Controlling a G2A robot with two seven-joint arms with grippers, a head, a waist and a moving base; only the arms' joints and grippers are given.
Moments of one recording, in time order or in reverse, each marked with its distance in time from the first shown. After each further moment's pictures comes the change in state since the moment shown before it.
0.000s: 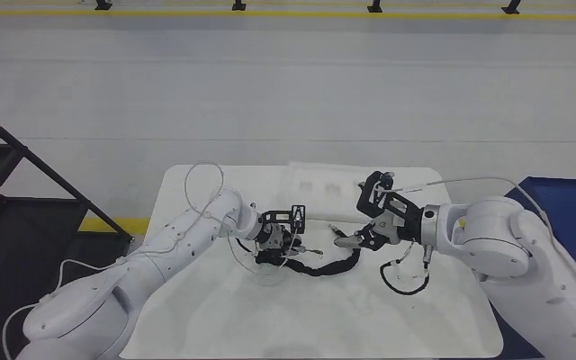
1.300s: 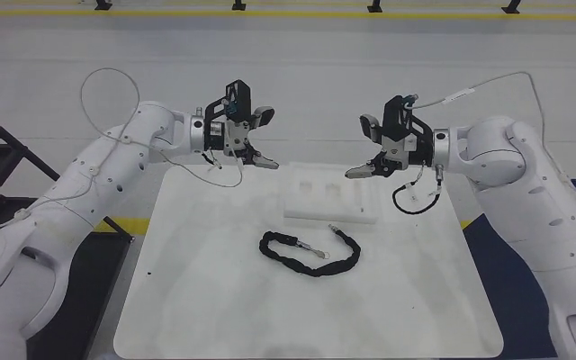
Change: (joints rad) left arm -0.390 0.233 0.053 -0.062 -0.154 -0.011 0.517; right arm 0.523 -0.123 -0.244 0.654 0.088 -0.467 -0.243
